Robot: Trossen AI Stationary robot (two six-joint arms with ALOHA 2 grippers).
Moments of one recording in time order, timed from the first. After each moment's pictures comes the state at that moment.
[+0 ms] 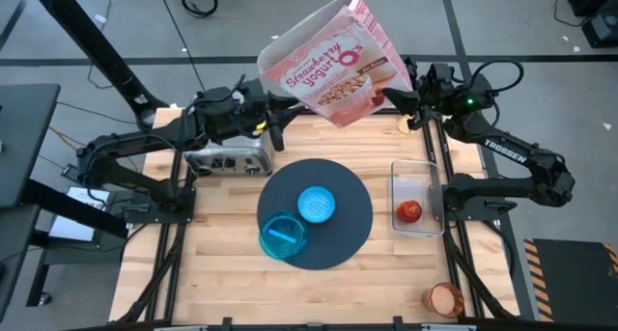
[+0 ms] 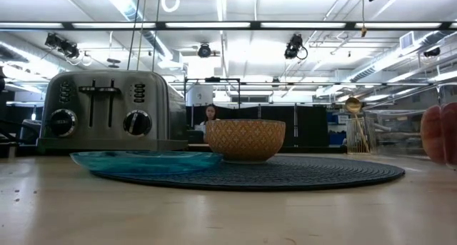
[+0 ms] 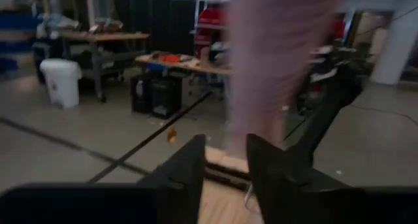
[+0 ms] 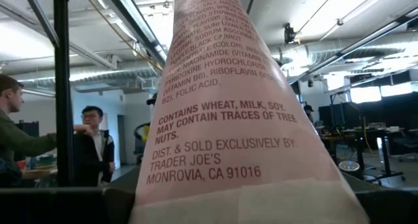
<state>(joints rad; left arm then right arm) 0.22 1.29 1.27 0.07 -0.14 -0.08 -0.69 0.97 0.88 0.68 -0.61 0.41</state>
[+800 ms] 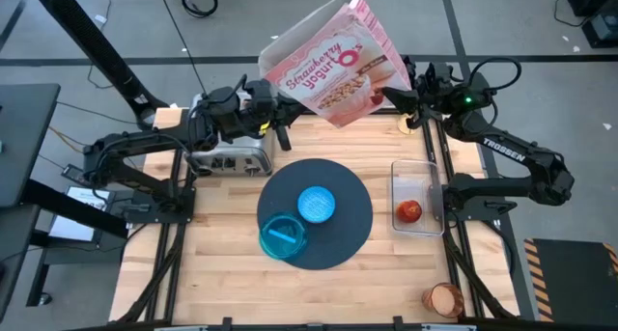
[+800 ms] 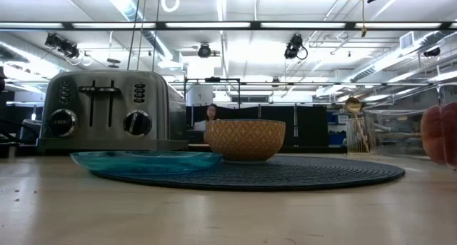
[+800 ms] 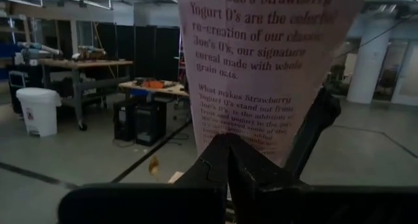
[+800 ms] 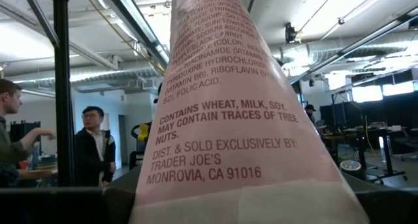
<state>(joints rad) 0.22 1.36 1.27 0.25 -0.08 -0.08 -0.69 0.99 0.88 0.68 -0.63 0.41</state>
